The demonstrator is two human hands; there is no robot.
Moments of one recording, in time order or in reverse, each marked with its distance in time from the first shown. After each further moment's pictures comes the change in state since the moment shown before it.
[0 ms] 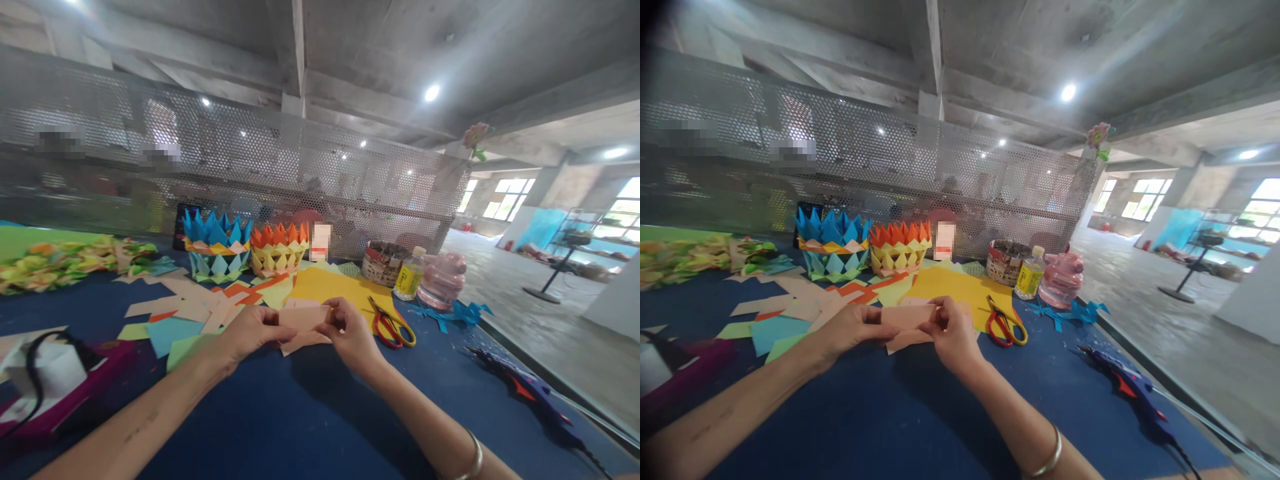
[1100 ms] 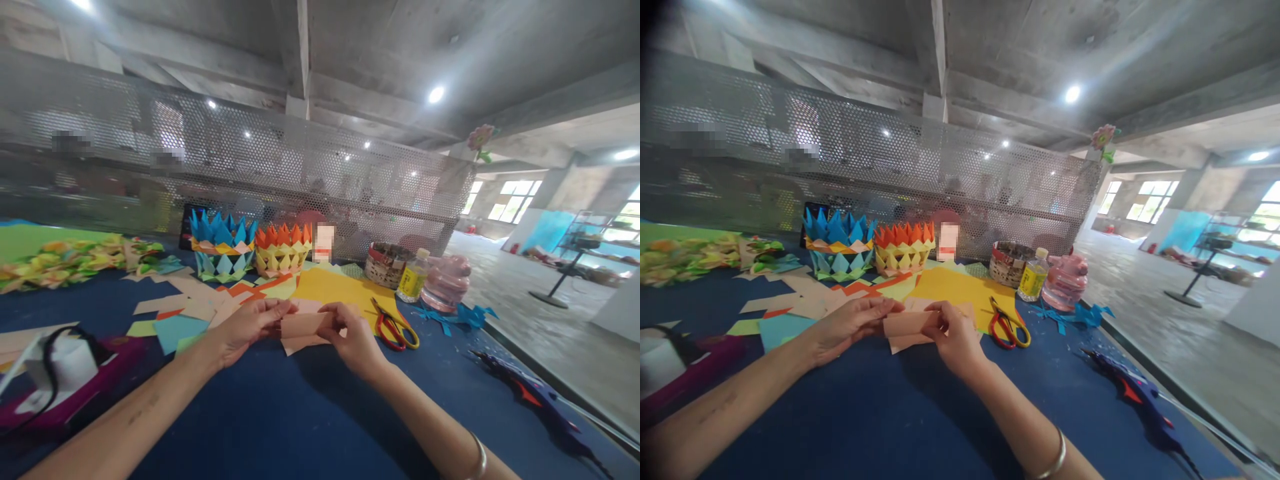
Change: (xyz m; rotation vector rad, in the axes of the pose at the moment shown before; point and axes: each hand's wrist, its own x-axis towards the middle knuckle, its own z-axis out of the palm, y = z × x) left_hand 0.004 0.003 -0.012 -0.241 -0.087 0.022; right_hand 0.000 0.011 -0.003 -0.152 -0.074 -0.072
